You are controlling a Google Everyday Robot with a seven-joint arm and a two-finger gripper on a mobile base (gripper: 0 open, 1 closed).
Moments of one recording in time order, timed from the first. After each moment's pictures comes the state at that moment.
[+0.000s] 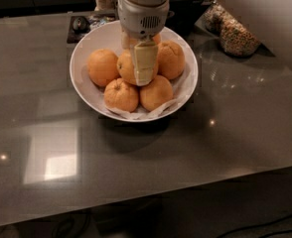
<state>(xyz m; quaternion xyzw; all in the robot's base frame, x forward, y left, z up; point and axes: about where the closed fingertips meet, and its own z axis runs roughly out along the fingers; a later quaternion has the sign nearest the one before) 0.552 0.029 0.944 -0.81 0.57 -0.03 0.11</state>
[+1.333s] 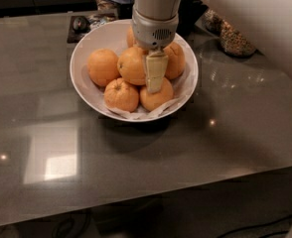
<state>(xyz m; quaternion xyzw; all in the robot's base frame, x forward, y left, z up) 0.563 0.001 0.906 -0.81 0.59 -0.01 0.07</state>
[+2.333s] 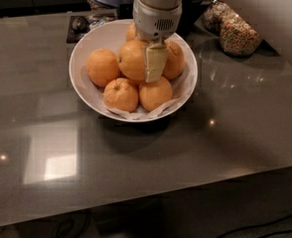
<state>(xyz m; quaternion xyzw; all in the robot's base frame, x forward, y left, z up) 0.563 0.007 0.932 -0.80 0.59 -0.01 0.10</state>
